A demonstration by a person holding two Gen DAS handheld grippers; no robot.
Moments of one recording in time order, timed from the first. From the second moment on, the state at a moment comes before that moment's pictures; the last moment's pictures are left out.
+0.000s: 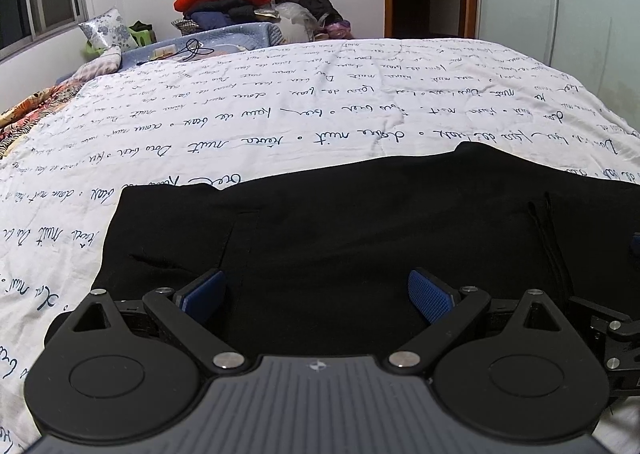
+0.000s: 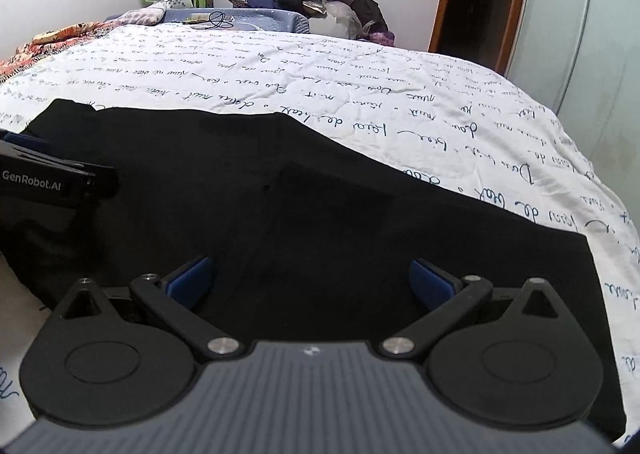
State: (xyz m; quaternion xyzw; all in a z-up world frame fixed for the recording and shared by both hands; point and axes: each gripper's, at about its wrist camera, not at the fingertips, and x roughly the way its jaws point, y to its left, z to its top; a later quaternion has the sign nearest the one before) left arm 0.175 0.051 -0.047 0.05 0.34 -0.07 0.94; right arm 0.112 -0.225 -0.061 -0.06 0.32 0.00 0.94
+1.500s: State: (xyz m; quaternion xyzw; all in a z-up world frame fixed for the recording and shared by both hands) left arm 0.146 0.231 -0.020 -0.13 0.38 0.10 0.91; right arm 0.058 0.033 -0.087 -0.51 0.07 0.19 0.84
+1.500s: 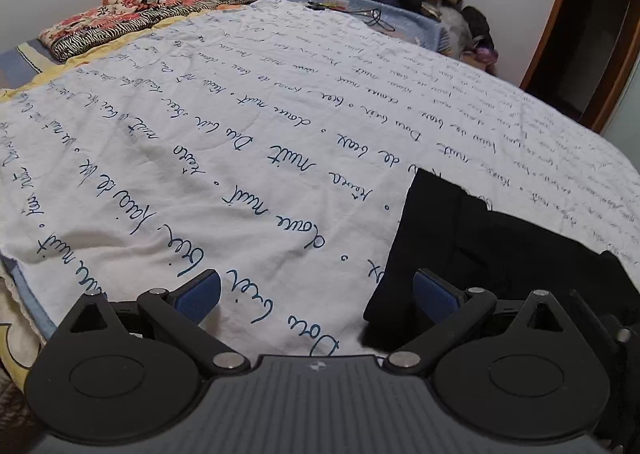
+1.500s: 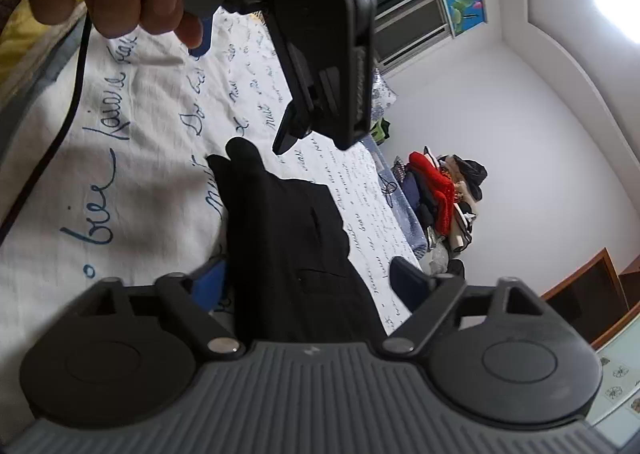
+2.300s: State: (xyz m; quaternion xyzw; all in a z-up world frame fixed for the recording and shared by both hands) left arm 0.185 0.256 -0.066 -0.53 0.40 -0.06 0.75; right arm 0.119 -0.025 -0.019 -0.12 0.21 0.30 0.92
